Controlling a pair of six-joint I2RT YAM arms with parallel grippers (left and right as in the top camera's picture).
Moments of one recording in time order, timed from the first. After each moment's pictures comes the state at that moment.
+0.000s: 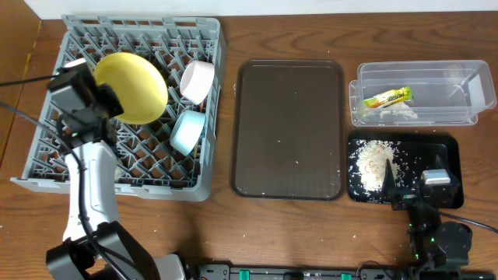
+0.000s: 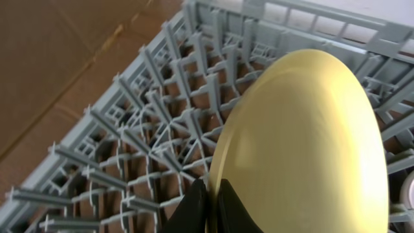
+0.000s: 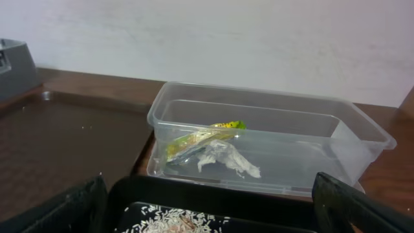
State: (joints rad) left arm 0.43 1.48 1.05 -0.18 -0.06 0.05; right arm 0.03 0.01 0.01 -0.07 -0.03 -0.07
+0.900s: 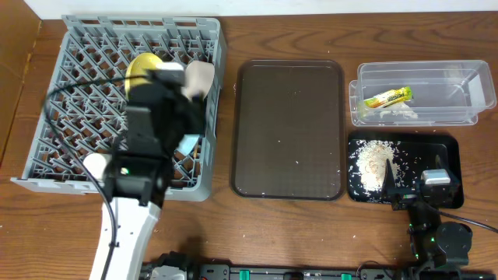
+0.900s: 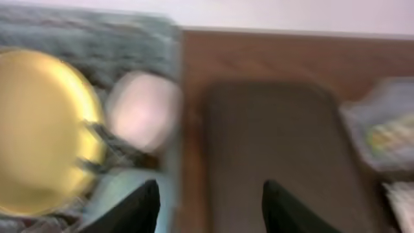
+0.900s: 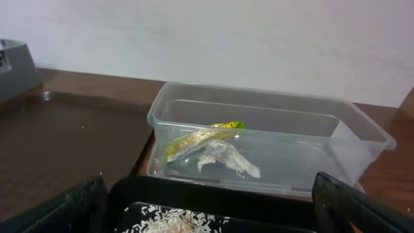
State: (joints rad) left arm -0.15 1.08 1.05 -0.58 0.07 -0.14; right arm 0.03 0.01 0.01 -0.07 -0.03 -0.07
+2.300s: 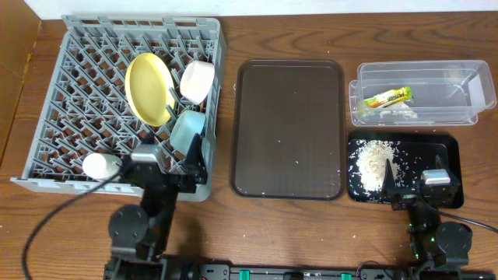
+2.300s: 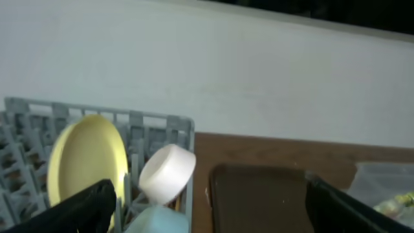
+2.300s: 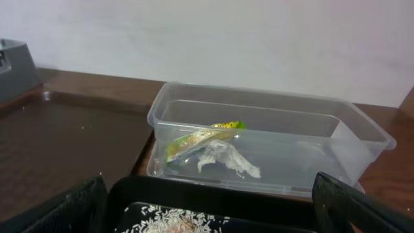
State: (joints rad) left arm -0.09 0.30 0.45 -0.17 0.04 -0.17; right arm 0.03 0.01 0.01 -0.07 -0.03 -0.07
